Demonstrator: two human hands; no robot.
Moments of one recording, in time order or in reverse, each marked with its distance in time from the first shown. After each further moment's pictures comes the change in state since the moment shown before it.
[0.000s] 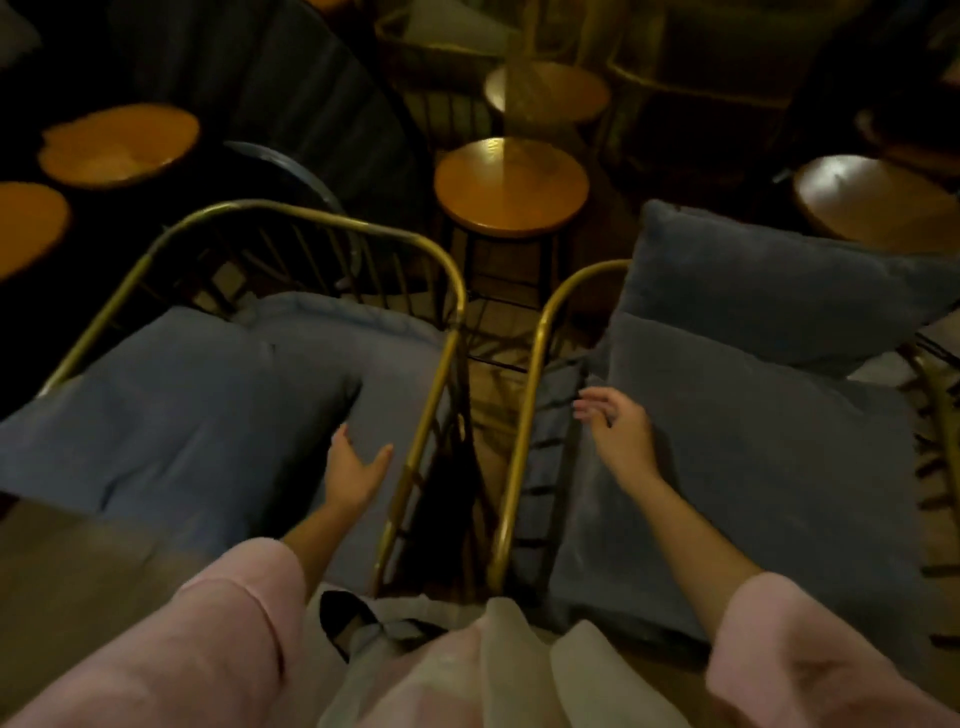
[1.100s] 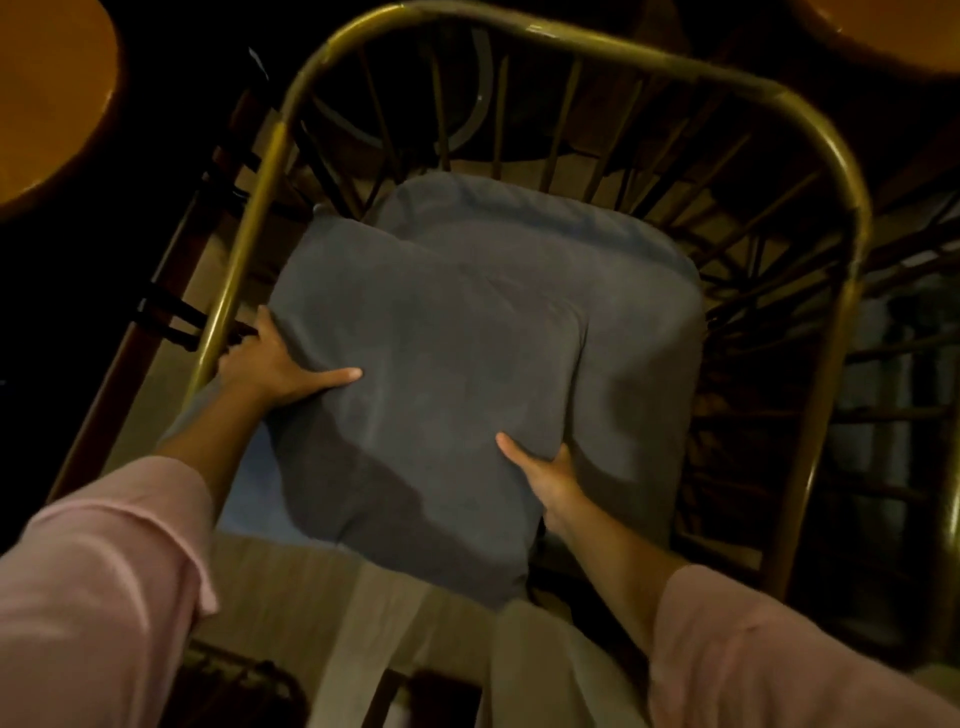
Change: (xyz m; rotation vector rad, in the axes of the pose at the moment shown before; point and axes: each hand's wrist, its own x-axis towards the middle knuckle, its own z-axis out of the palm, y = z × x) left_hand 0.387 -0.178 -0.369 0.761 -0.157 -0.178; right_hand -0.038 -0.031 0.581 0.399 -0.130 0.909
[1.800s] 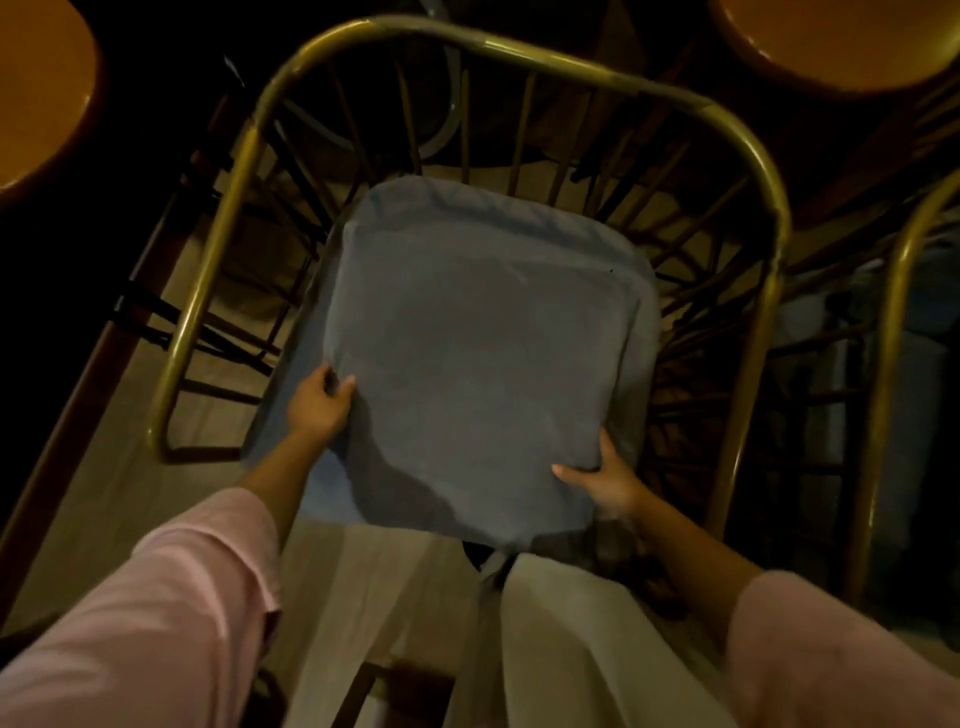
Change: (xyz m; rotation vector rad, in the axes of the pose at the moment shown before) left_hand -0.045 0.030 0.093 -0.408 0.002 0.038; right_hand -0.005 -0.016 -0.134 -0.432 -0.164 -0.284
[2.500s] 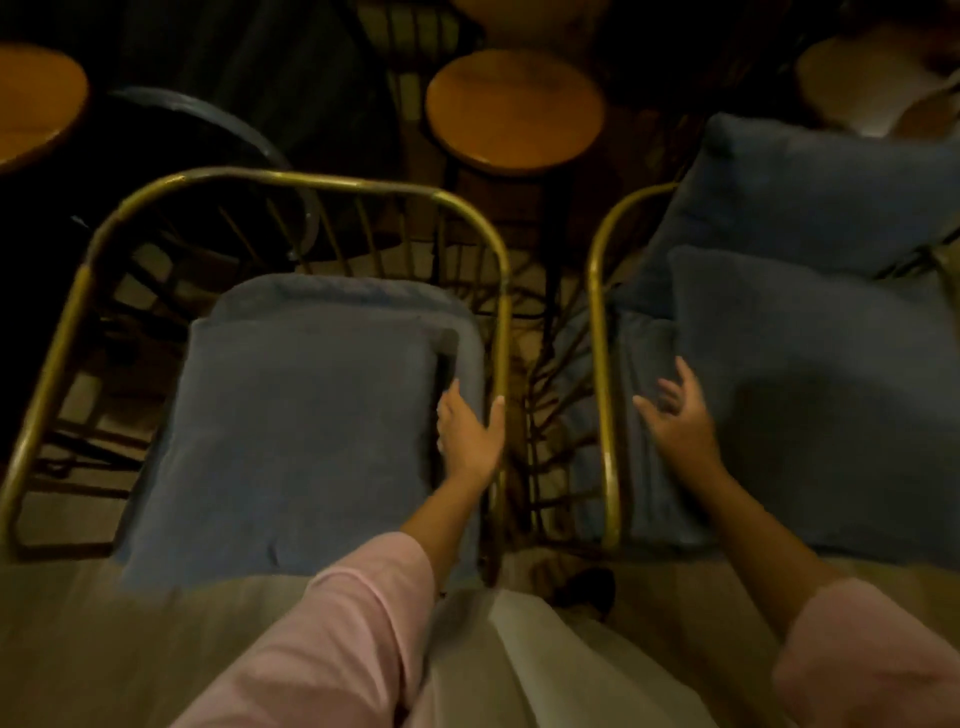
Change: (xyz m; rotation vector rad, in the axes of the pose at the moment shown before) left_hand -0.280 0.265 0.212 -0.245 -0.101 0.340; right_hand -0.147 -0.004 -0.297 0.021 0.672 -0.312
